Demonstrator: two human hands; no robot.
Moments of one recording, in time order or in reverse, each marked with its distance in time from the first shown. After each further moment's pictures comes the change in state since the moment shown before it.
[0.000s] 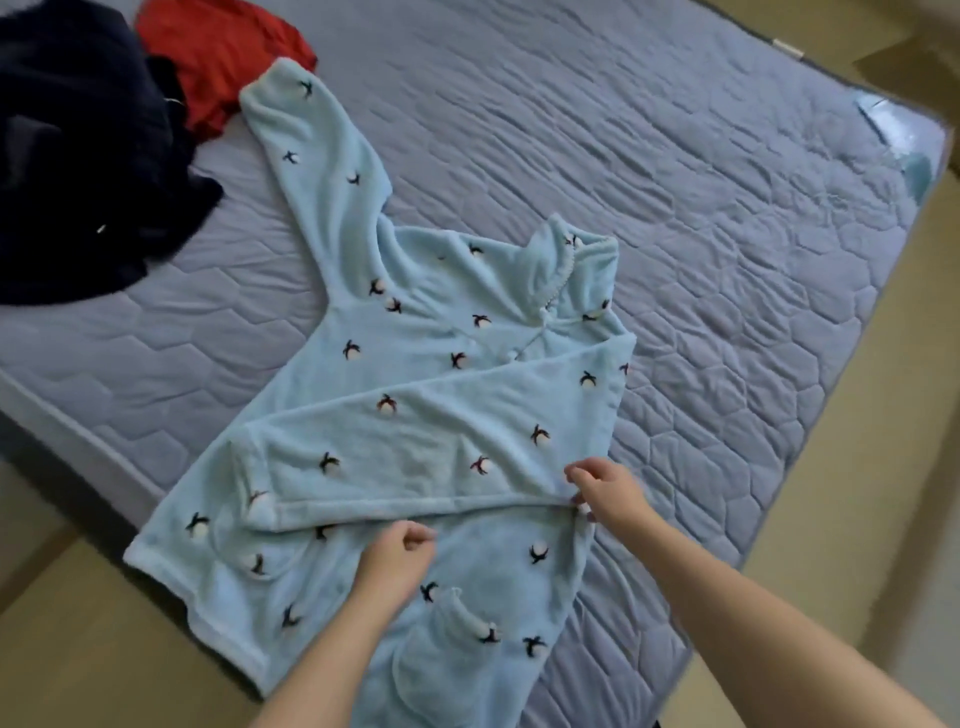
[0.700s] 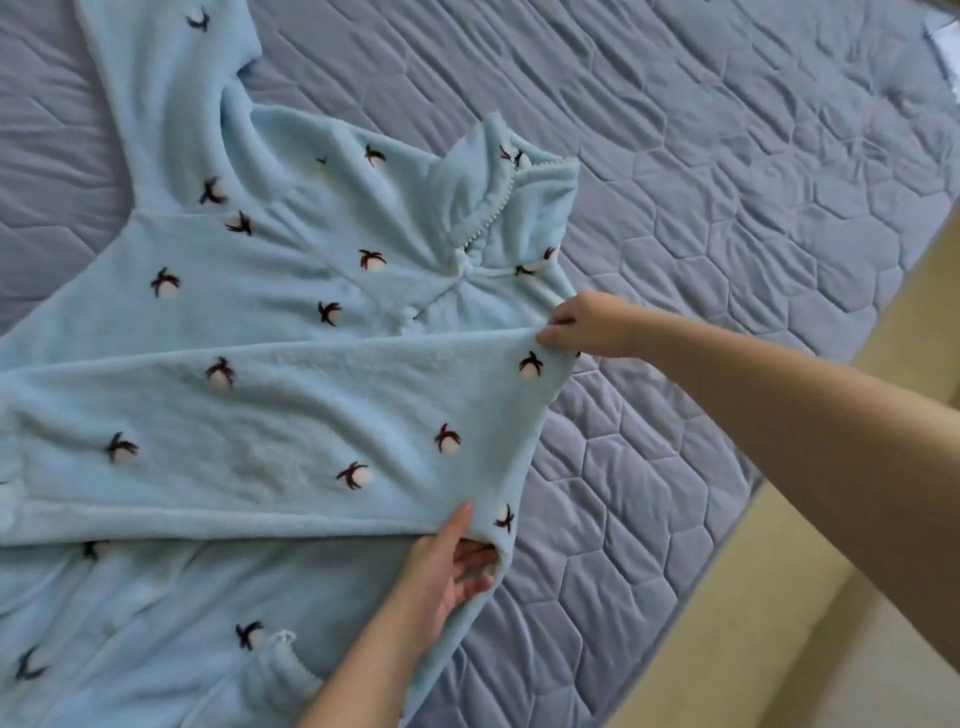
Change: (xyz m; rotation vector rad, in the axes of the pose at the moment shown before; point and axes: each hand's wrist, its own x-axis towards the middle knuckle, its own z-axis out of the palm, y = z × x) left_hand 0.050 0.061 0.207 -0.893 -0.276 -0.345; right_hand 0.198 -0.057 -0.132 -0.922 -0.231 -0.370
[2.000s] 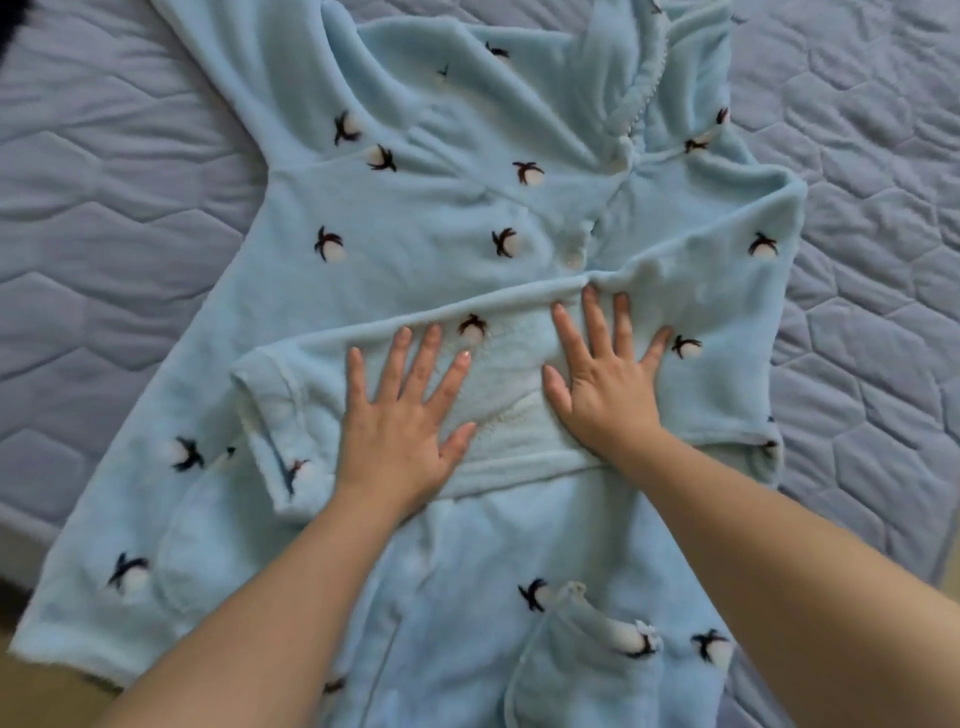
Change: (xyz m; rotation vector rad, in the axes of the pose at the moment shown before) left_hand 0.066 0.164 -0.237 2.243 0.462 1.352; right_hand 0.027 -0.189 0.239 -0.104 0.501 0.272
